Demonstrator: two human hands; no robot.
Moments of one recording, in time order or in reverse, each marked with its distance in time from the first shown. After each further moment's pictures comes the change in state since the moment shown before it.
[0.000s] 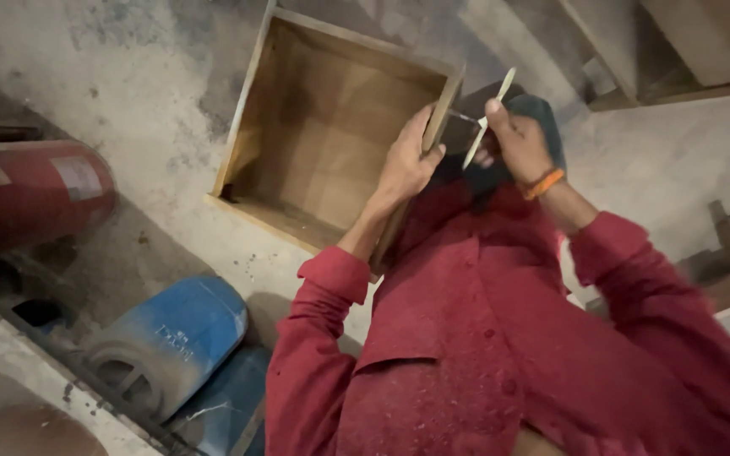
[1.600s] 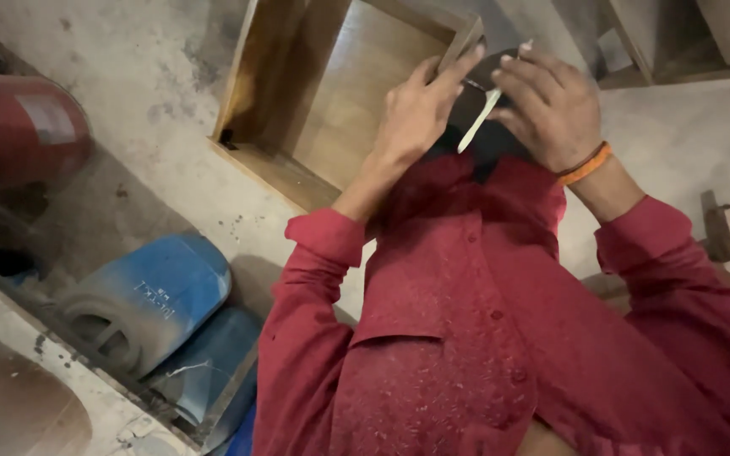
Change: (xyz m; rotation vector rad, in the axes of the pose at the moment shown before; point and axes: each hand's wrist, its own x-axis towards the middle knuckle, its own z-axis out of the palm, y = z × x) left_hand 0.002 0.077 -0.026 0.356 0.125 0.188; right_hand -0.027 -0.090 -0.051 -0.639 0.141 -0.994
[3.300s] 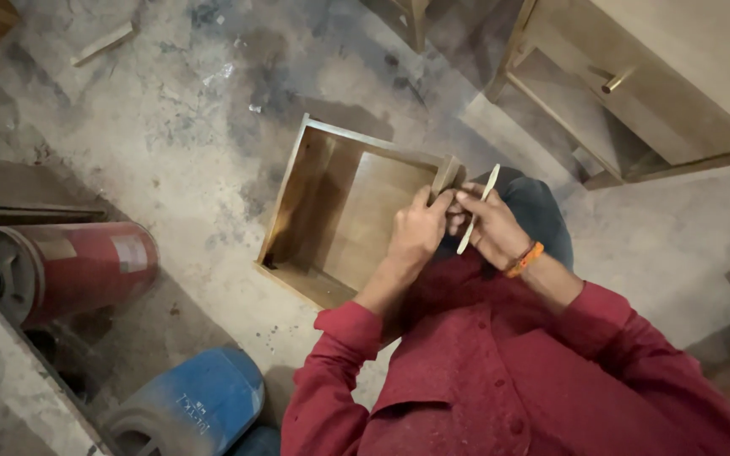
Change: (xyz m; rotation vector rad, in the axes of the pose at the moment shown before) left_hand 0.001 0.008 0.001 0.167 -0.040 0.046; right_hand 0.000 -0.025 0.081 1.857 0.270 1.358
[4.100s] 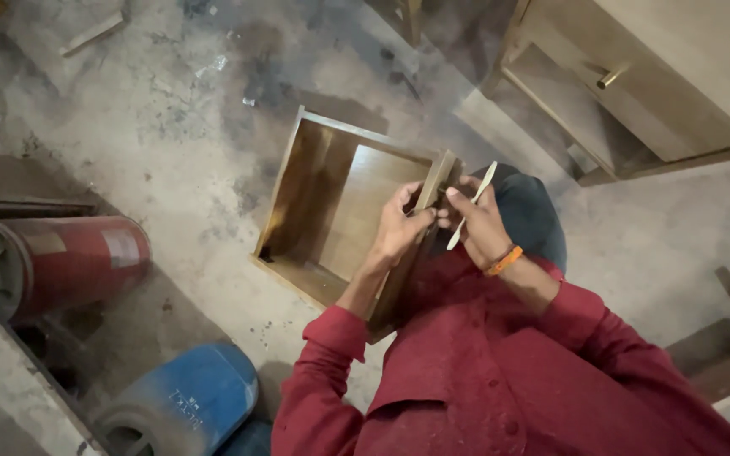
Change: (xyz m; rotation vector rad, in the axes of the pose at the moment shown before) left_hand -0.008 -0.025 0.003 -1.155 -0.123 -0.564; right_hand 0.004 0.022 0.011 -0.051 0.109 -0.221
